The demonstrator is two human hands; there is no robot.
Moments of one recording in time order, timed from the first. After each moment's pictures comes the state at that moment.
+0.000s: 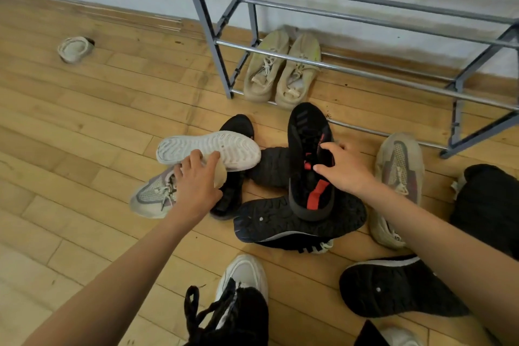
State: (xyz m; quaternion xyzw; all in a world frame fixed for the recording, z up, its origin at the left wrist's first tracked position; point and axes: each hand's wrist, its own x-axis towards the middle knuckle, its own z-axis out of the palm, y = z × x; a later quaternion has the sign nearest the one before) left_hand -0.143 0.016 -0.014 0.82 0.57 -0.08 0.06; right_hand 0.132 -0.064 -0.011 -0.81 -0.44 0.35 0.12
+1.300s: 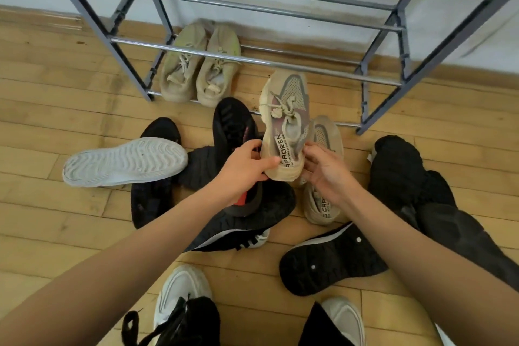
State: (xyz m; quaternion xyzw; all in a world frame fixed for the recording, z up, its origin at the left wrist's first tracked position) left_hand 0.044 -0.046 0.020 0.57 0.44 0.05 0.69; right_hand 0.191 -0.144 -0.010 -0.55 -0.04 0.55 0.63
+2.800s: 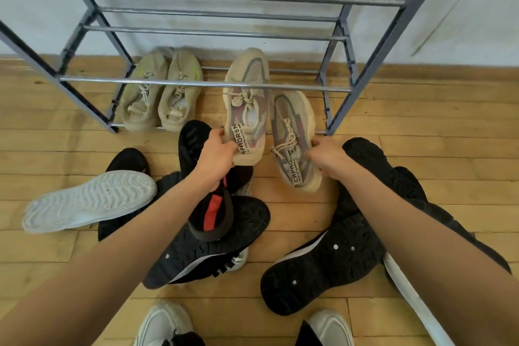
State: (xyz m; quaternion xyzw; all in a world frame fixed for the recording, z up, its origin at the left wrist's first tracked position) left_hand 0.101 -0.011 0.011 0.62 0.50 0.10 0.59; right_hand 0.278 -0.143 -0.008 -0.88 -0.21 0.36 0.24
